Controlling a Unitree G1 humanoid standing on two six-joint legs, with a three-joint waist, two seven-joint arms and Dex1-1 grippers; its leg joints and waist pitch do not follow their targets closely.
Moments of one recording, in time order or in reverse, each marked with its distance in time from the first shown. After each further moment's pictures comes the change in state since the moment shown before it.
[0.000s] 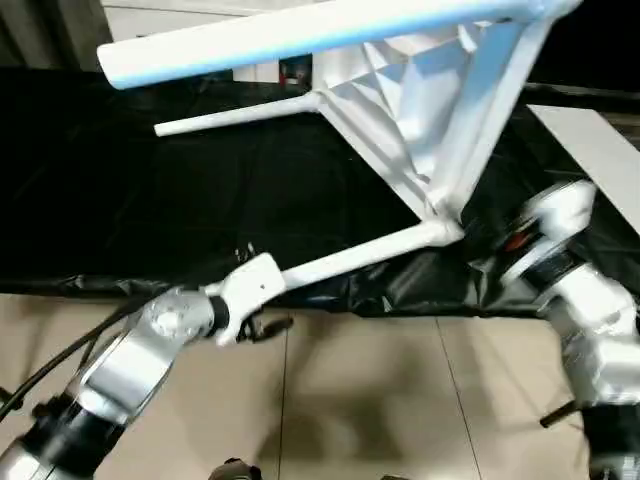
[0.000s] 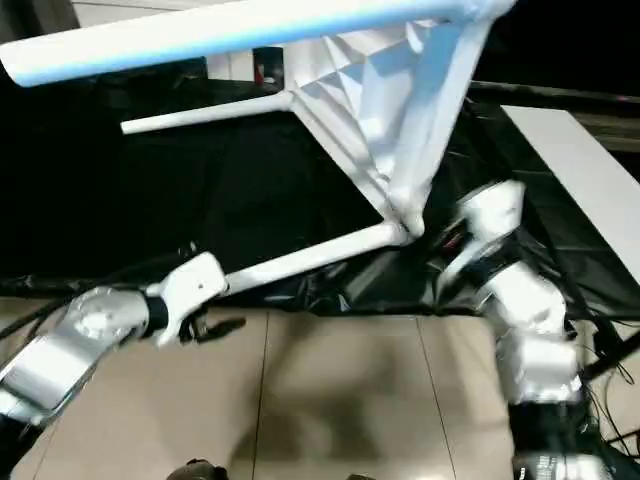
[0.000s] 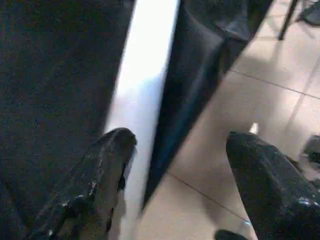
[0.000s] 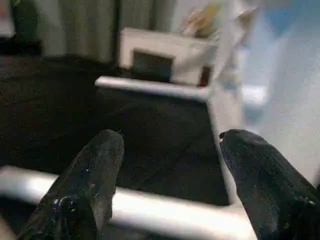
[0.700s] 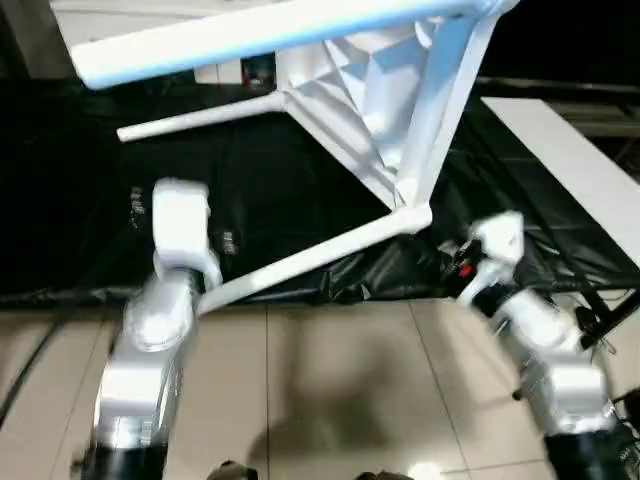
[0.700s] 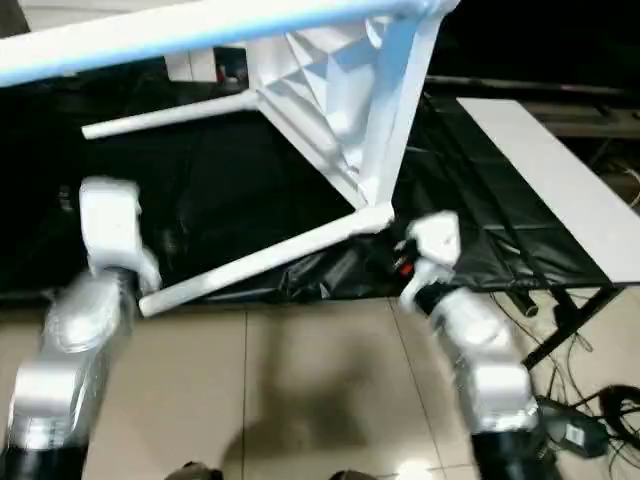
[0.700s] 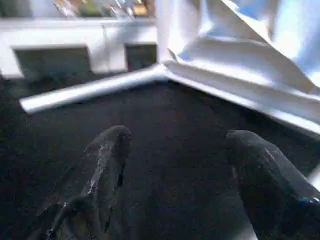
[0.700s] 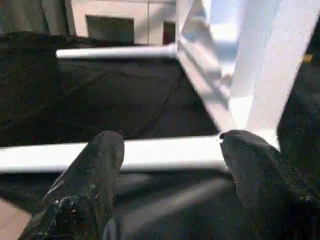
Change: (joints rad) left arm 0.213 -0.409 0.431 -0.171 -0.079 -0.213 0.596; right arm 0.099 0.143 0.054 -0.121 -0.088 0.153 -0.235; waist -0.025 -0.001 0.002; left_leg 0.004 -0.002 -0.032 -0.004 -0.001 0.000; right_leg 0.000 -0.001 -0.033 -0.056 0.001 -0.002
